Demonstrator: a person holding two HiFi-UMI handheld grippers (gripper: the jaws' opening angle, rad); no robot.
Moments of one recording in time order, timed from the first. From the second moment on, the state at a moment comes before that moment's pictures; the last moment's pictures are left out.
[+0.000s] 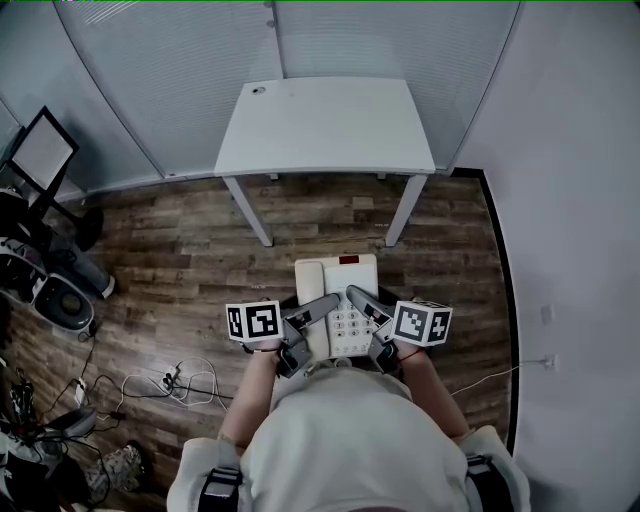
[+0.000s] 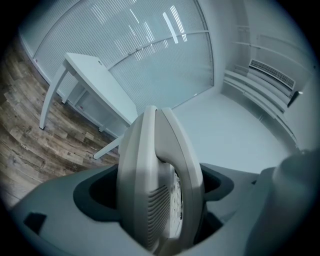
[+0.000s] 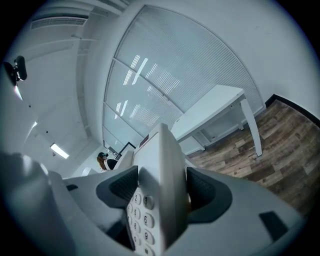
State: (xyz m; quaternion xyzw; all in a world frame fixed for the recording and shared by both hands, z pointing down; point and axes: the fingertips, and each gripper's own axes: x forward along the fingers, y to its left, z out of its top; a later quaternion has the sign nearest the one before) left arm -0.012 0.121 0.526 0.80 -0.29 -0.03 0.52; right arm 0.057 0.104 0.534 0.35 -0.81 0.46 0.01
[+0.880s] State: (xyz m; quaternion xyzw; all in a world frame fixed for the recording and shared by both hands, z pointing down) left arm -0.027 0.083 0.533 0.79 -0.30 -0.04 0.53; right arm 0.042 0.065 0.540 0.34 -0.81 0.48 0.02
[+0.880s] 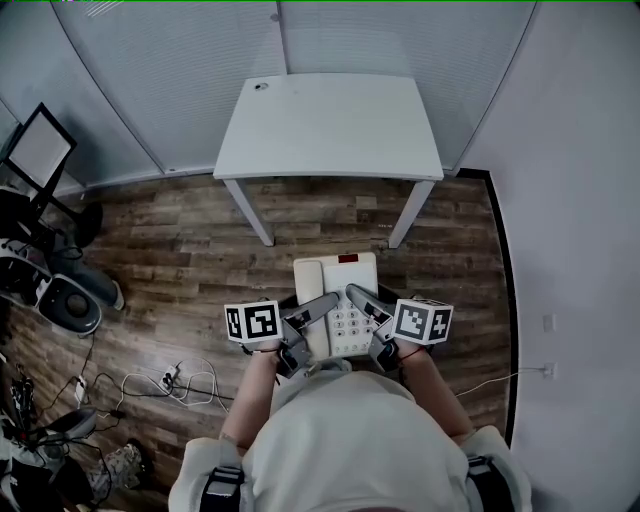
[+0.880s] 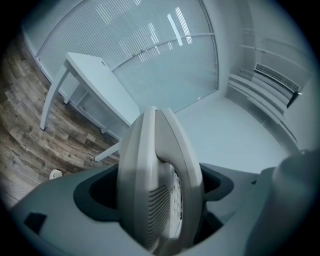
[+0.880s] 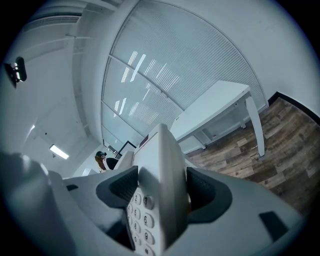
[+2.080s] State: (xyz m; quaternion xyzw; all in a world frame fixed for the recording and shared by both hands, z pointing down) left arm -0.061 -0.153 0.510 0.80 -0.28 -0.03 0.52; right arm 0.009 -0.168 0.517 0.36 -0.80 0.47 0.01
